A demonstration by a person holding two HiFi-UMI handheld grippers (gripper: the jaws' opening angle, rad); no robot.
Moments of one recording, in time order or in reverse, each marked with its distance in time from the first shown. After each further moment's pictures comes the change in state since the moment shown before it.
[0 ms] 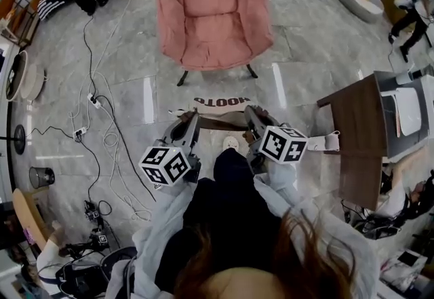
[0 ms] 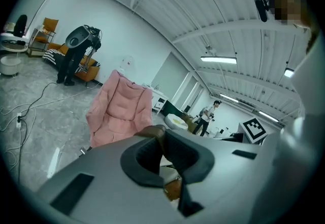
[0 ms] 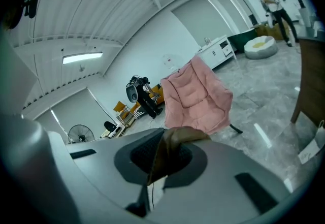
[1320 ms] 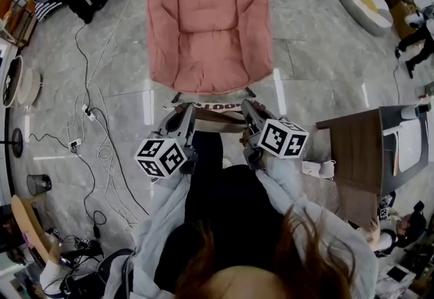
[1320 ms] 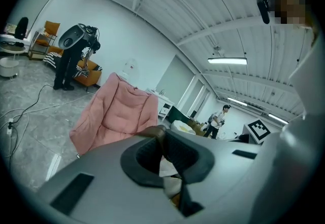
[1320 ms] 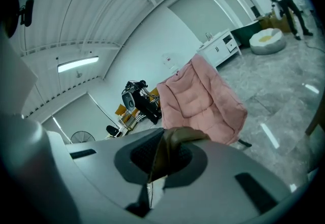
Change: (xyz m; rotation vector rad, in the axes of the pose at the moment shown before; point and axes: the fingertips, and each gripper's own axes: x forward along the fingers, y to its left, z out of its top) left arm 0.157 0.046 0.067 0.002 -0.058 0.056; right arm 0.111 -0.060 0.120 0.039 0.023 0.057
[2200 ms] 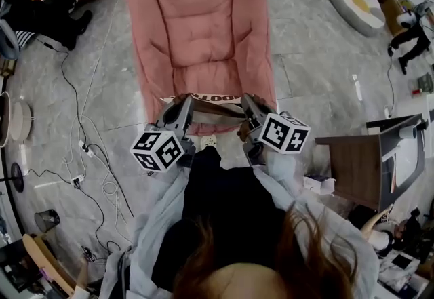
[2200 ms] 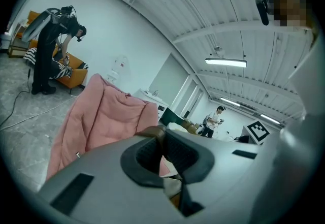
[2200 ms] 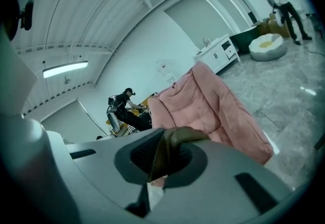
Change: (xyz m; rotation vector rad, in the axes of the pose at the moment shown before) left arm 0.179 0.070 0.121 0.024 0.023 -0.117; right arm 0.143 -0.015 0.151 0.016 -0.079 -0.059
